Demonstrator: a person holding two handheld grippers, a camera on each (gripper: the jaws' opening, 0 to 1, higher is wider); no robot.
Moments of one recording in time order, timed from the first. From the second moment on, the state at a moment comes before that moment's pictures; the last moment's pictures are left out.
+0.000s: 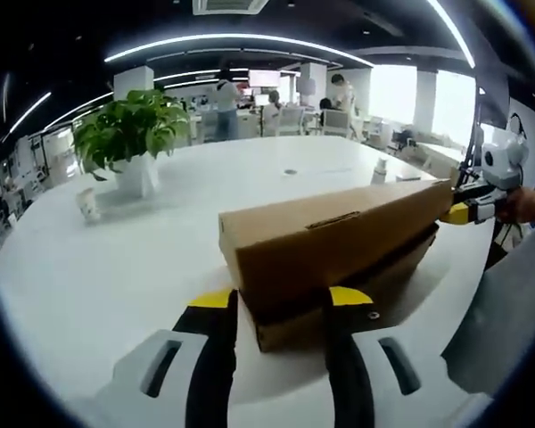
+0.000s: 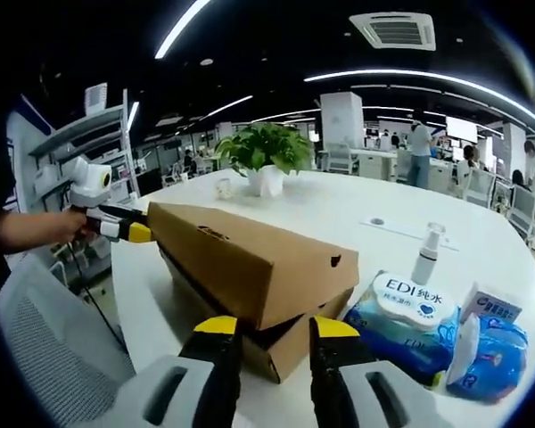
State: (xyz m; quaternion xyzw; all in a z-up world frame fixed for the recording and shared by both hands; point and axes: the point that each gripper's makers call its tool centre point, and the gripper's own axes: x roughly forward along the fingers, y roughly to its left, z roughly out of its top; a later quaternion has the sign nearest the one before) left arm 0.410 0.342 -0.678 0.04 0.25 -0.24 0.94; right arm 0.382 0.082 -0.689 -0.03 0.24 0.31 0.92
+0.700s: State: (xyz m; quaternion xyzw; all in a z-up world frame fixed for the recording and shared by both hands) left arm 0.402 0.338 -0.696 0.07 0.27 -0.25 0.93; right arm 0.376 0.091 -0.700 -0.08 0.25 0.34 0.90
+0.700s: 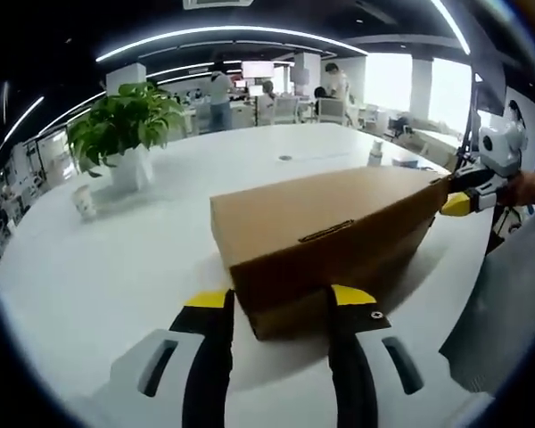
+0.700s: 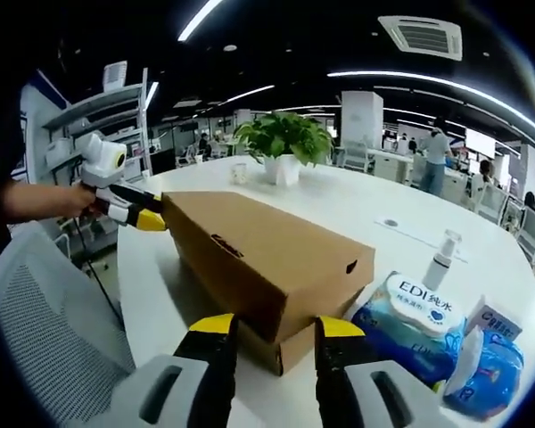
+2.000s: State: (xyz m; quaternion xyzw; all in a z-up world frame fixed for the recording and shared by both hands) left arm 0.411 0.341 -0.740 0.12 0.32 -0.23 0.91; right arm 0.385 0.096 -0.738 -0.10 0.29 0.33 0.89
